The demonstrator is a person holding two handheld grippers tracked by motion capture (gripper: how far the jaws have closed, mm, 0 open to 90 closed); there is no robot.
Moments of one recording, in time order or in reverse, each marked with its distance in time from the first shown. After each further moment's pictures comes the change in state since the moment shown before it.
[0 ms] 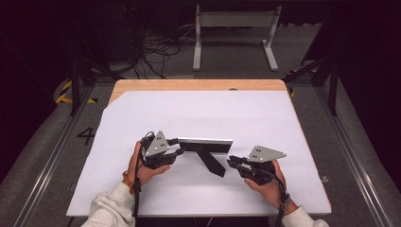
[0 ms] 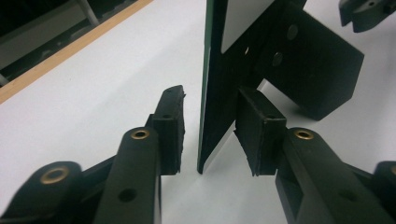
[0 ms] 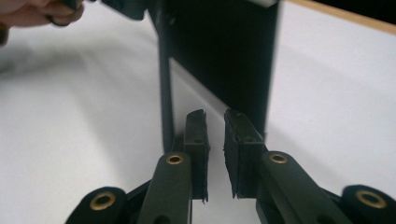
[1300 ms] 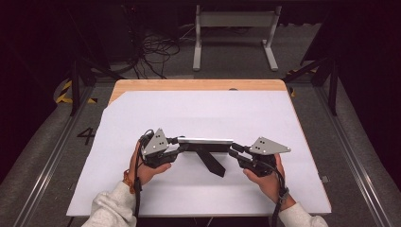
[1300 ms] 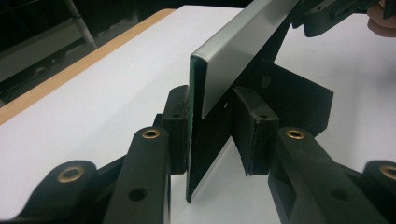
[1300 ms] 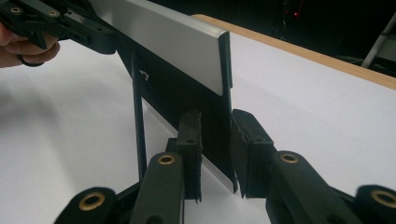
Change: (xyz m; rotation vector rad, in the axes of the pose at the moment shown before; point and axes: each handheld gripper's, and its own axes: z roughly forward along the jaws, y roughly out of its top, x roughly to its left) left arm -0.004 0.014 -0.007 -0.065 -0.031 -0.009; right arm -0.005 0.021 -0.001 -0.096 -0.068 0.002
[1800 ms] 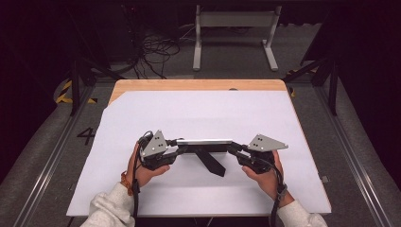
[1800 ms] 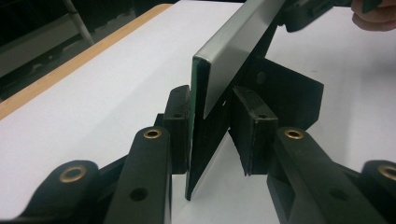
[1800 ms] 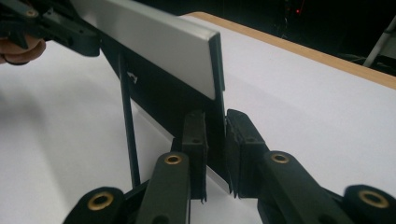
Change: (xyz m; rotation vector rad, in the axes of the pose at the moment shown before) left arm -0.005 0.000 -0.006 0.023 -0.006 0.012; right arm -0.004 0.004 0.007 0.008 0.002 -0.002
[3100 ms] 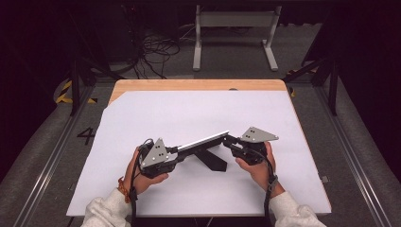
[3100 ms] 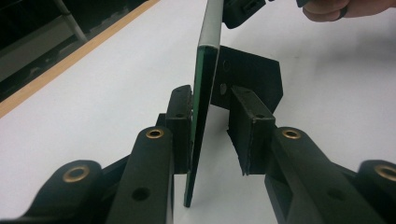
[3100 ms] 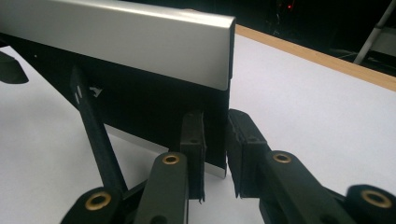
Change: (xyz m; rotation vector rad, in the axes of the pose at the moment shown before) left arm -0.017 -0.003 -0.007 0.021 -0.013 0.049; right arm -0.009 0.006 0.027 0.016 -0.033 0.014
